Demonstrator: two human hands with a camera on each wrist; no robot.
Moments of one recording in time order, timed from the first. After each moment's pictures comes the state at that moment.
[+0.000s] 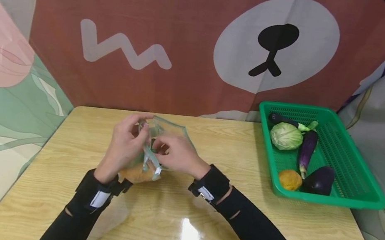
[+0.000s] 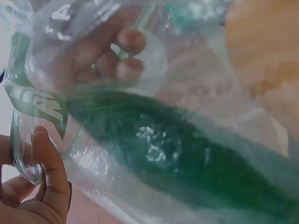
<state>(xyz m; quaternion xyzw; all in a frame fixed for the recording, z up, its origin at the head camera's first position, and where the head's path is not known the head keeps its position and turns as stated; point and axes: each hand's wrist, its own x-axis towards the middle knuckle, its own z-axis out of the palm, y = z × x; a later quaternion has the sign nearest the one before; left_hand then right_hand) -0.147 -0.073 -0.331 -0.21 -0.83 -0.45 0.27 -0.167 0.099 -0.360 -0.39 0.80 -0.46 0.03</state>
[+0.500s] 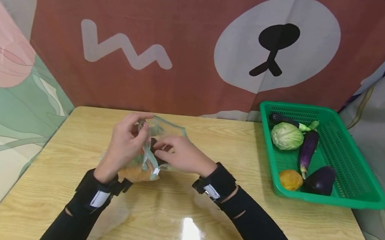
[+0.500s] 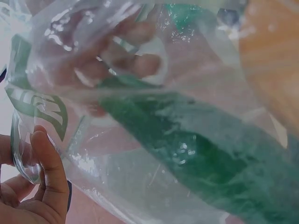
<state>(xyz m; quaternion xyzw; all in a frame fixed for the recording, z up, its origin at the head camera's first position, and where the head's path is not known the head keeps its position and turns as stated) -0.147 -0.075 -0.332 -0.22 -0.82 -0.45 0.26 -0.168 0.115 -0.347 -0.37 0.82 -0.42 0.11</state>
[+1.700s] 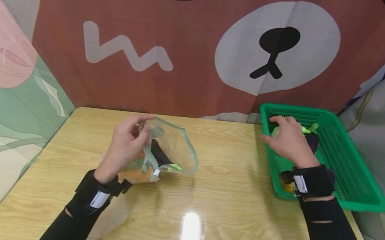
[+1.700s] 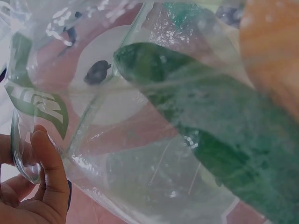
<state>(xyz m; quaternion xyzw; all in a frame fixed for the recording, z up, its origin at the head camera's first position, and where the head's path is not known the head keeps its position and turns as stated) -0.146 -0.077 -0.332 -0.20 -0.83 -0.47 0.23 -0.198 0.327 -0.320 -0.07 0.97 -0.22 0.00</state>
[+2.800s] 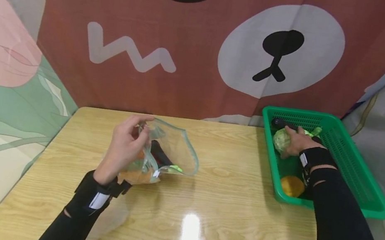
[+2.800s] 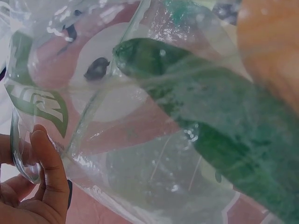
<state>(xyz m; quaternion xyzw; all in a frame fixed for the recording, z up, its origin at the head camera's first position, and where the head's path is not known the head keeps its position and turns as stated) -0.144 -0.081 -0.330 -0.19 -0.83 -0.46 0.23 -0.270 0.406 -0.380 -0.06 0.97 -0.14 0.20</state>
